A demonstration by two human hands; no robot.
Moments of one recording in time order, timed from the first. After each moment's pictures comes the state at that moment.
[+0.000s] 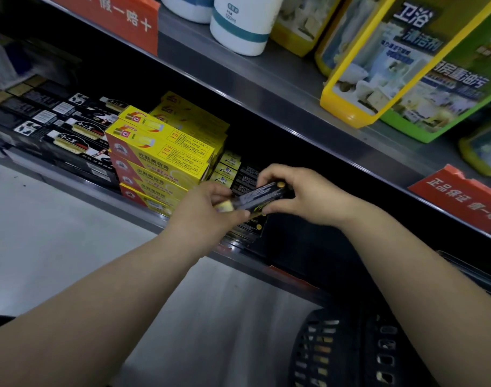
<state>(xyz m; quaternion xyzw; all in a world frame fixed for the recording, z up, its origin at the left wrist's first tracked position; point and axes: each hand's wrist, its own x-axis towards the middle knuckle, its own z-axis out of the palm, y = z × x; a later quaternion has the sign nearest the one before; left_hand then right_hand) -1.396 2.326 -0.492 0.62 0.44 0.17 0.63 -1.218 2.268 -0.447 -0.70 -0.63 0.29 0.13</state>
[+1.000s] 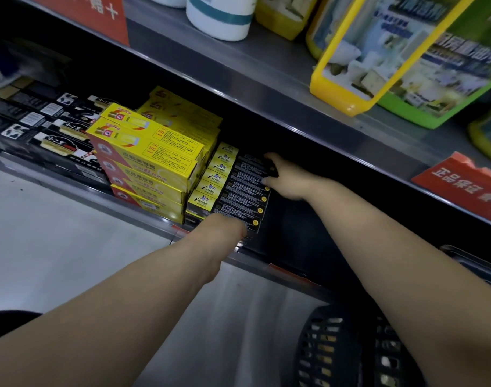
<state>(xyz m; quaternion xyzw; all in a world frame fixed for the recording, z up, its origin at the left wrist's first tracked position) -1.361 2.306 -0.502 0.49 0.52 0.00 0.70 -1.172 2.313 -0.518 -0.83 -0.47 0.30 0.07</state>
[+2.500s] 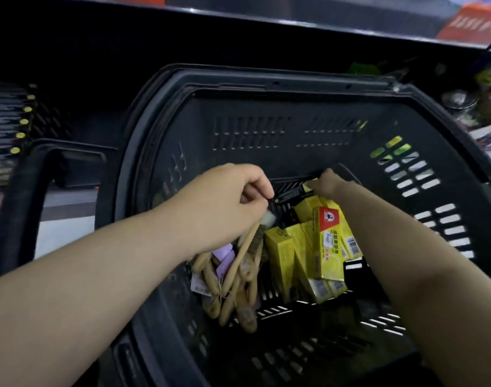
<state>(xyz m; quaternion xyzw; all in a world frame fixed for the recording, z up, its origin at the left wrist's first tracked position) -1.265 2.036 -0.455 0.87 0.07 -0.08 0.49 -1.032 1.839 -0.602 -0.95 0.02 0.28 0.10</state>
